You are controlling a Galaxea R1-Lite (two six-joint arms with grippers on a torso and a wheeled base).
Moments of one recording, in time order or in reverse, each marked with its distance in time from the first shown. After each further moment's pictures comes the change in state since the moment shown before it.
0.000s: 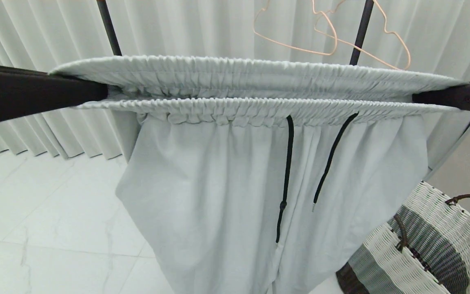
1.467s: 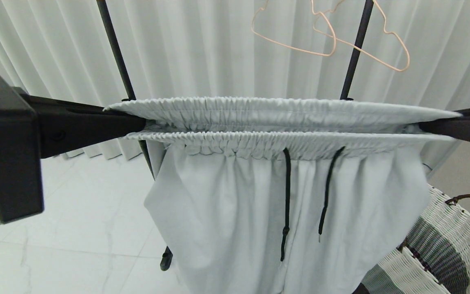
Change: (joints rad) left arm 0.003 0.052 0.035 -0.002 0.006 0.007; right arm 0.133 -0.105 0.121 -0.005 -0.004 -0.005
